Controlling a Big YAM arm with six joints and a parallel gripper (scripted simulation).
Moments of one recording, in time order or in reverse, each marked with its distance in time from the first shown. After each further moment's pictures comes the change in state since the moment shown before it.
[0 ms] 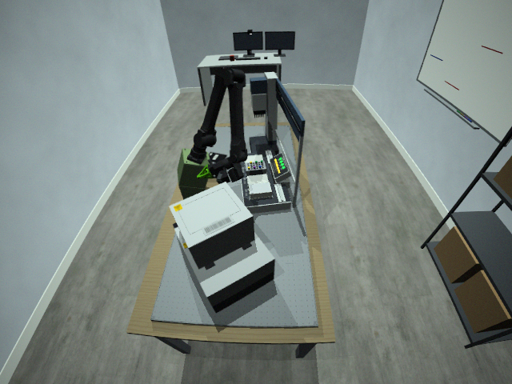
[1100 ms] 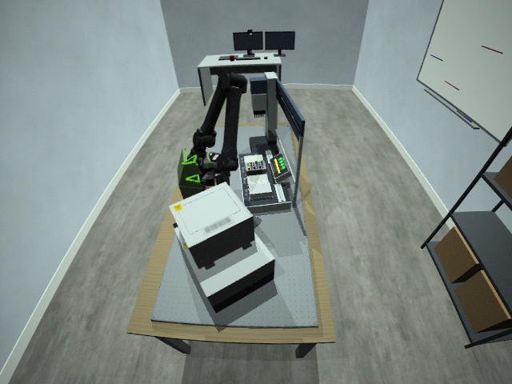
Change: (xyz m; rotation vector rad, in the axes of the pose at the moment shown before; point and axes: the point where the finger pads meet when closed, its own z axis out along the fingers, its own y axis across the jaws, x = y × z) arm -0.006 -0.071 0.040 0.243 0.195 0.094
